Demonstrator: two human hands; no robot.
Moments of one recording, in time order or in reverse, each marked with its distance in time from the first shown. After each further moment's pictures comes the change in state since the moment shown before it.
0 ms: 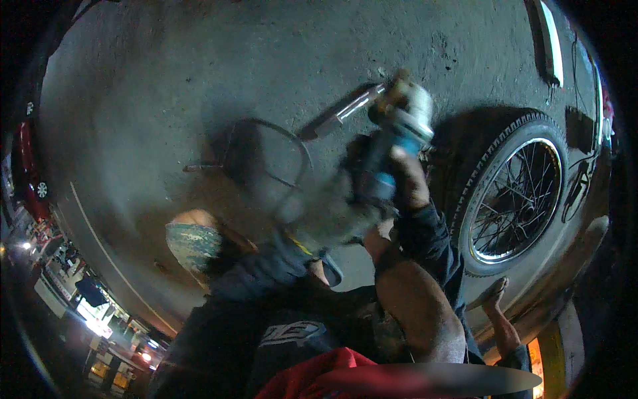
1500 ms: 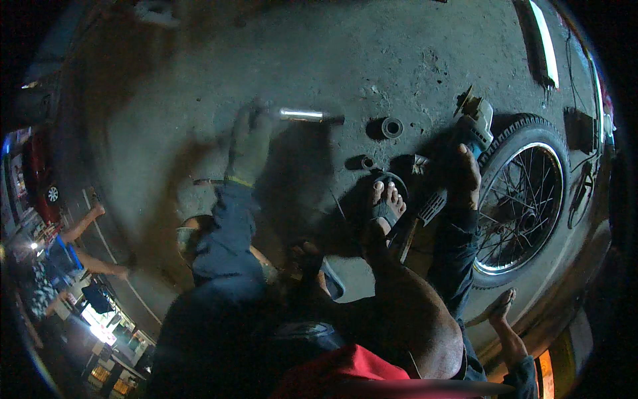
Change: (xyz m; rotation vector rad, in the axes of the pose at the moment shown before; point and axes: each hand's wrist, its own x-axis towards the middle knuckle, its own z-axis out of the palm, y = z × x) left_hand 0.055 -0.011 -0.145 -0.067 0.530 0.051; right_hand -0.009 -0.065 -0.089 0.005 0.252 -0.329
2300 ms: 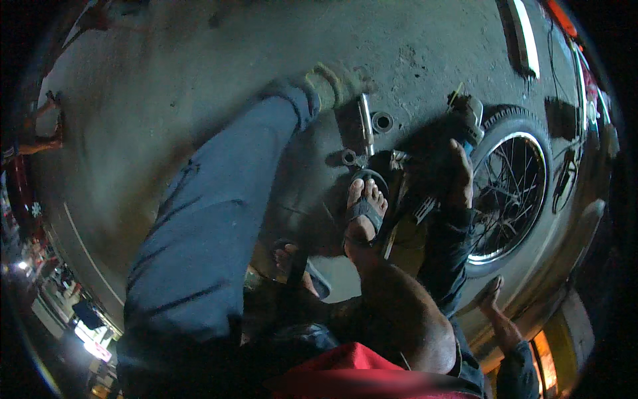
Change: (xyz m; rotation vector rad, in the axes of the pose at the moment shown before) left_hand 0.152 -0.039 0.170 1.483 -0.918 0.982; right_hand 0.001 -0.011 -0.027 -0.057 0.126 -0.047
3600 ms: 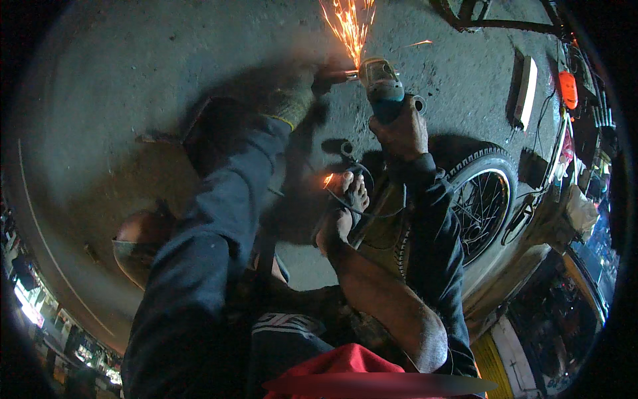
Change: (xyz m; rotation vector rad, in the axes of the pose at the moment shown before) left_hand -0.111 0.035 0.081 -1.119 0.804 -1.099; right_hand 0.041 0.023 0.141 -1.615 -0.262 -0.390
